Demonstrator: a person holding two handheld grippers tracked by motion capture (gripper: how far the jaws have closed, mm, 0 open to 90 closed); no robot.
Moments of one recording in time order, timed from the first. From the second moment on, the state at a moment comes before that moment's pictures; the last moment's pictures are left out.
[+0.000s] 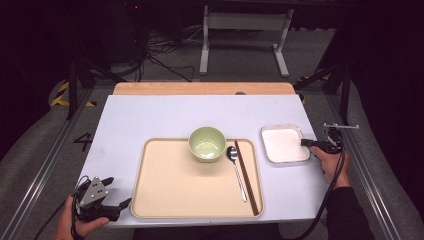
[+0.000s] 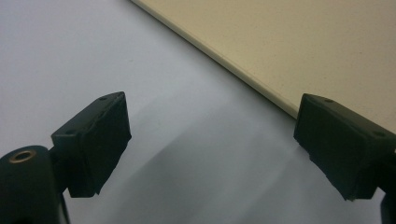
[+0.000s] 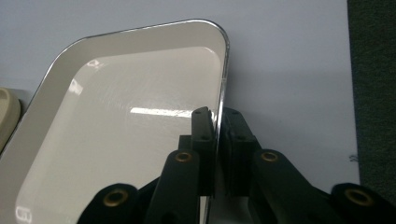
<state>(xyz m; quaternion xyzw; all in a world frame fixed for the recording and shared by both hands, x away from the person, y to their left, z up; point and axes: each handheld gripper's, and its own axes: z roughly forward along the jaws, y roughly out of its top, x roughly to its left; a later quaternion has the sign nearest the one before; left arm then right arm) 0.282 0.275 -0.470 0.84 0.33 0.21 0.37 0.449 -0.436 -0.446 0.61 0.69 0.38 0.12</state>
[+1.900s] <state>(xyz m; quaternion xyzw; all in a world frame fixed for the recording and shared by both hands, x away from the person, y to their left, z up) 0.276 0.276 -0.468 0.84 0.34 0.22 0.37 0.432 -0.452 -0.419 0.59 0.65 0.45 0.18</state>
